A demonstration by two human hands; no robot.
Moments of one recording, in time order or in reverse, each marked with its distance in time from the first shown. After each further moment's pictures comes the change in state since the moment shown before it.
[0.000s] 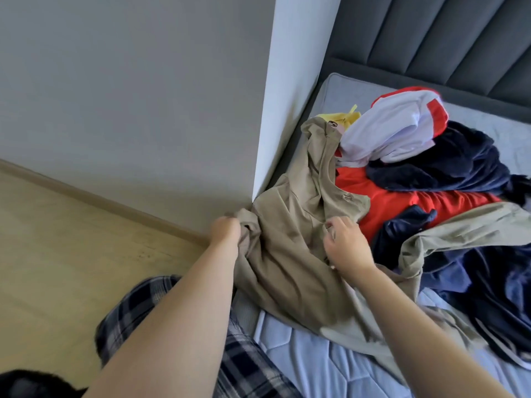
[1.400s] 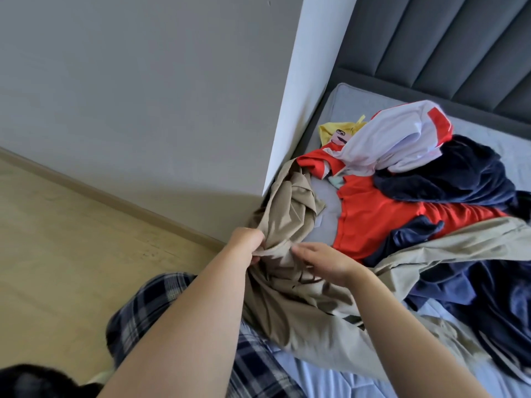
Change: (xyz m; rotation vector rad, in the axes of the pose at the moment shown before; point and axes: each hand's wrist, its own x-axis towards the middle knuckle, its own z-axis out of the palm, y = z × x) left_hand -0.007 -0.012 0.002 0.140 -0.295 -0.067; right_hand -0.006 -0.038 0.013 0.785 -0.818 0.124
